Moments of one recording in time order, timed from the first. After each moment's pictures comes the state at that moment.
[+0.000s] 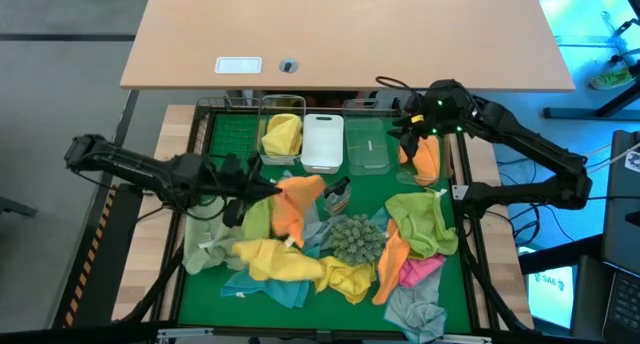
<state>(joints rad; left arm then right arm) -0.19 0.91 0.59 0.50 -0.12 -0.25 -0.54 1.10 1.21 -0.80 -0.19 0.05</state>
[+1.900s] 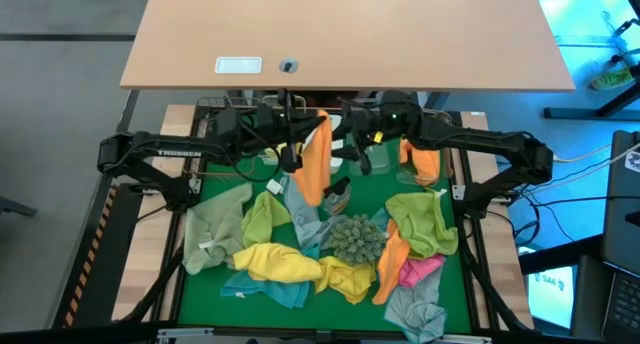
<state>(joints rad) 0.20 1.39 1.00 0.87 0.04 0.04 -0.31 1.48 1.21 0.16 -0.64 -0.06</state>
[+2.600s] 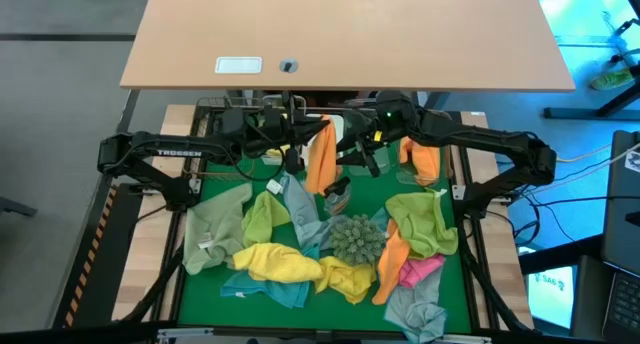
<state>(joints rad) 0.21 1.39 1.00 0.77 0.04 0.04 -0.34 1.45 1.21 -0.14 -0.70 -0.02</state>
